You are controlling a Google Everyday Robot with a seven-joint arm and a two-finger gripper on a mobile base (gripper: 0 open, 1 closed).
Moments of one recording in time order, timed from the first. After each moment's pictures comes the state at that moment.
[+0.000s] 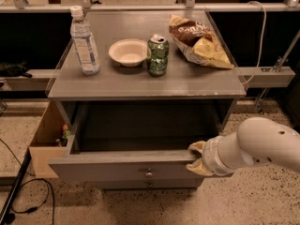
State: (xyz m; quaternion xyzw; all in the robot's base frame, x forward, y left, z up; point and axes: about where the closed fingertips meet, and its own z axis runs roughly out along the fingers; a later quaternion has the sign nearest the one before) arm 0.441 -0.135 0.647 -0.60 0.76 0.10 0.25
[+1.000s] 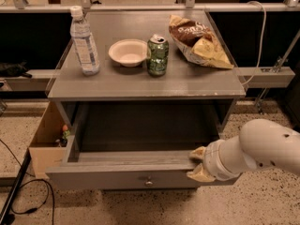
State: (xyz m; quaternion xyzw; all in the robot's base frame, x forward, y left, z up) arm 0.422 -0.131 0.655 -0.61 0.75 0.11 0.24
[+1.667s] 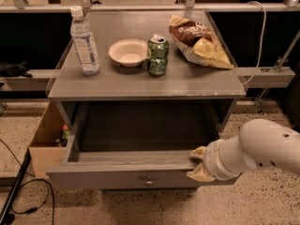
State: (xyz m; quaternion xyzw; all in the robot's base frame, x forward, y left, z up) arm 0.422 -0.131 0.655 -0.61 0.75 0.11 0.24
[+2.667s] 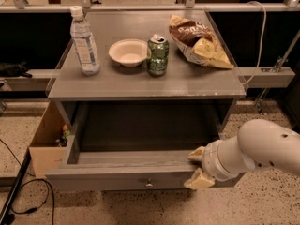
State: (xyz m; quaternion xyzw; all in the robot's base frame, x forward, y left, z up) arm 0.420 -0.131 0.655 -0.61 0.75 0.11 0.24
